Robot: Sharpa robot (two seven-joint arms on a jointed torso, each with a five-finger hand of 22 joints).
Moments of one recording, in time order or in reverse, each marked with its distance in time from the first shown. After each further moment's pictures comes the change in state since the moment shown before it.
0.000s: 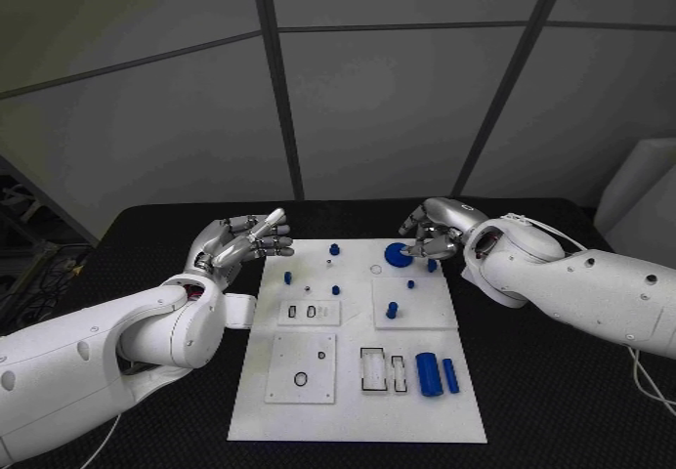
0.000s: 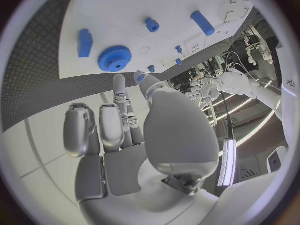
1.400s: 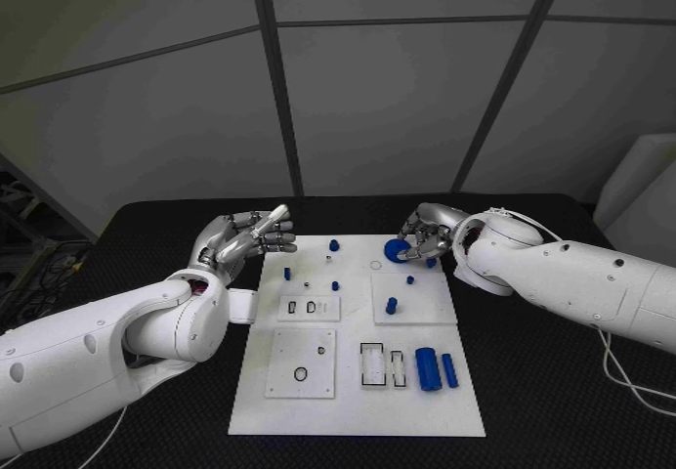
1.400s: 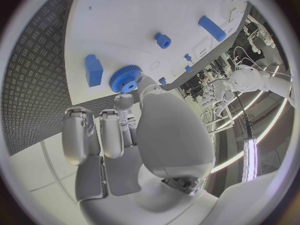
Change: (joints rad) left arm -0.002 0.013 0.000 -0.012 0.000 0.009 -0.005; left_hand 0.000 0.000 -0.002 -0.002 0.000 0.000 0.000 0.000 0.000 0.000 0.000 0.000 0.000 0.000 0.000 0.000 0.000 0.000 0.000 0.000 0.000 0.000; right arm 0.000 0.101 0.000 -0.127 0.081 0.153 -0.088; right_hand 0.106 0.051 -0.187 0.158 0.015 -0.079 0.018 0.055 0.010 -0.100 0.018 0.651 0.719 0.000 0.008 0.169 0.233 -0.015 0.062 0.017 0.049 0.006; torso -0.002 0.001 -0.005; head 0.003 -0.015
